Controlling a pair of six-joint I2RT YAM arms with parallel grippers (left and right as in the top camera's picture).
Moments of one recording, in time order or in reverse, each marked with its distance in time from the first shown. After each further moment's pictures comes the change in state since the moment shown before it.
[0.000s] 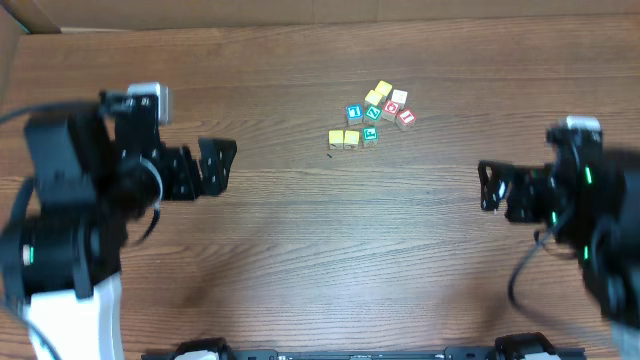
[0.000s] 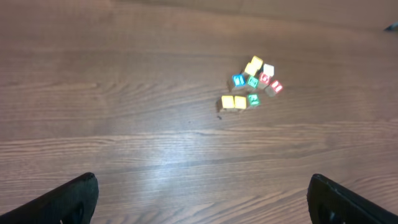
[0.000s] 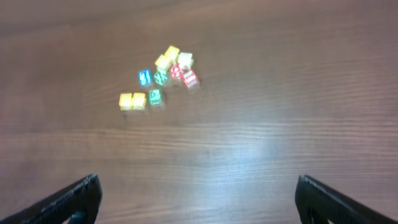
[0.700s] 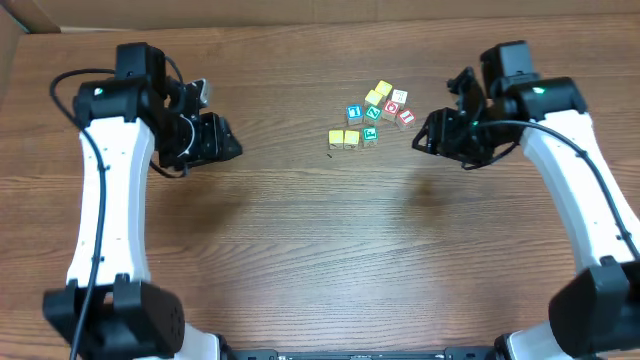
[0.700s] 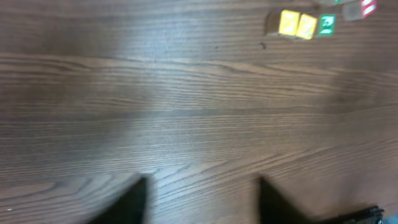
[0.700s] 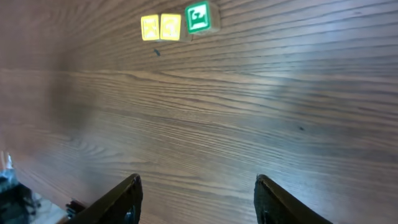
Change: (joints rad) left arm 0.000 0.487 0.013 -0.106 0.005 0.007; right arm 0.032 0.699 0.190 -0.015 -0.379 0.029
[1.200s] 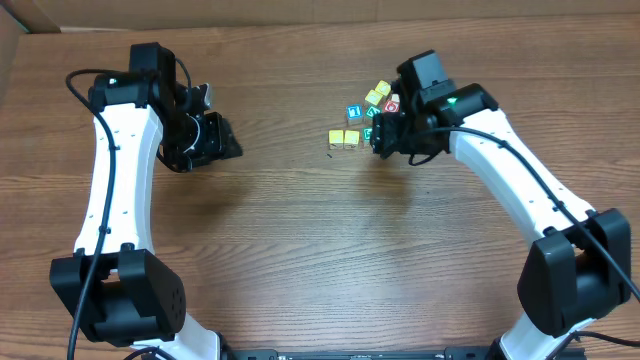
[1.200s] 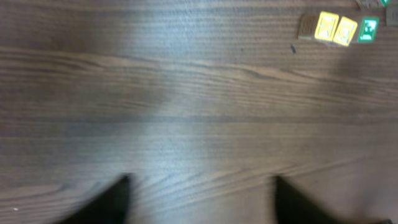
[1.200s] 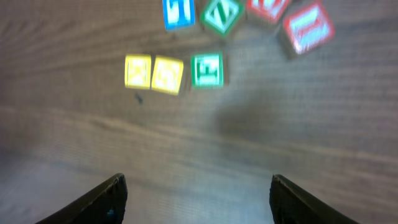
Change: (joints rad) left arm -0.008 0.086 0.000 0.030 -0.059 -0.037; right arm 0.240 0.140 0.000 0.271 0.325 0.130
